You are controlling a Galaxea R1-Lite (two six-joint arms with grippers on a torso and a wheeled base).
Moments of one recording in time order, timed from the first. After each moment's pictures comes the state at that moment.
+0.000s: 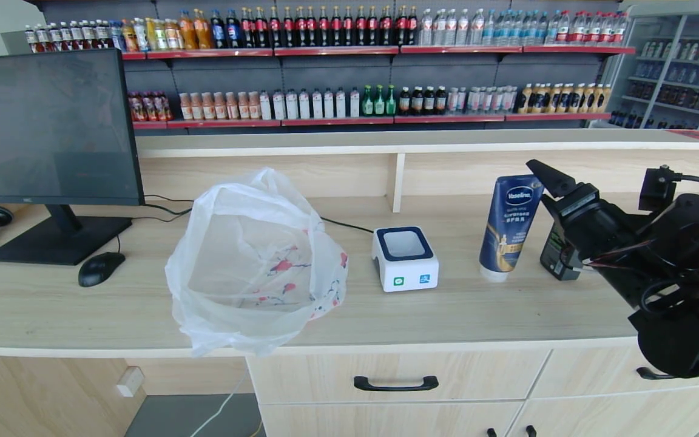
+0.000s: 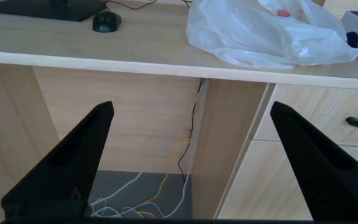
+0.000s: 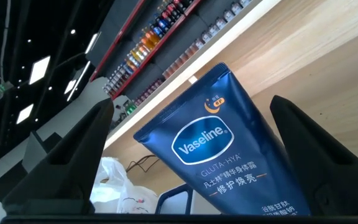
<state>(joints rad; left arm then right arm) 0.00 0.00 0.00 0.01 0.00 -0.01 0.12 1.94 -0.66 -1.57 0.11 0.83</state>
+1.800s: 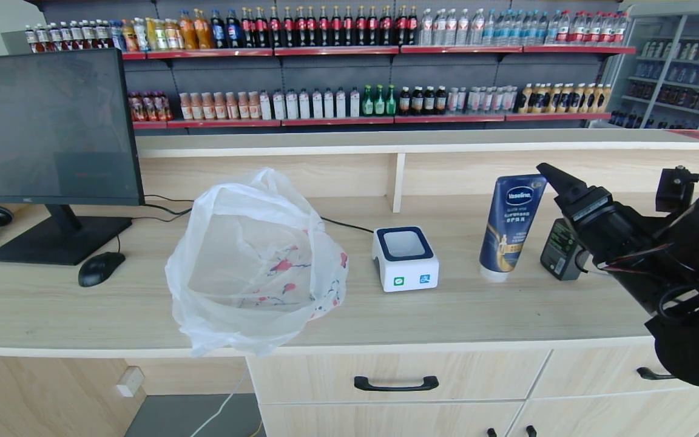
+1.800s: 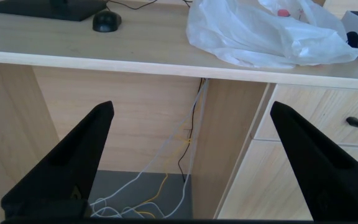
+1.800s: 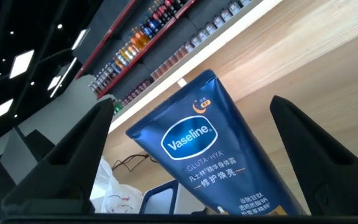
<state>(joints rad) 0.00 0.00 0.00 0.01 0.00 -0.01 0.10 1.89 -0.61 -1.57 0.11 0.76</state>
